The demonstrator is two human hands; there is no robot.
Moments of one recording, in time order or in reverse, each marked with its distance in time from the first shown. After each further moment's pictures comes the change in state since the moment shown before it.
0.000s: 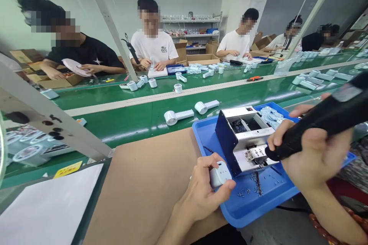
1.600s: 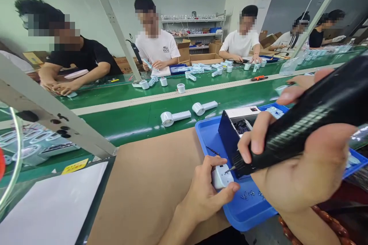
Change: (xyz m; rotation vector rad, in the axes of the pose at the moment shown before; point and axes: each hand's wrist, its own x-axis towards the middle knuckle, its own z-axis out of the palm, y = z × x) left_hand 0.002 0.012 -0.006 -0.018 -0.033 -0.294; right_hand -0.011 -0.060 0.095 0.351 0.065 0.303
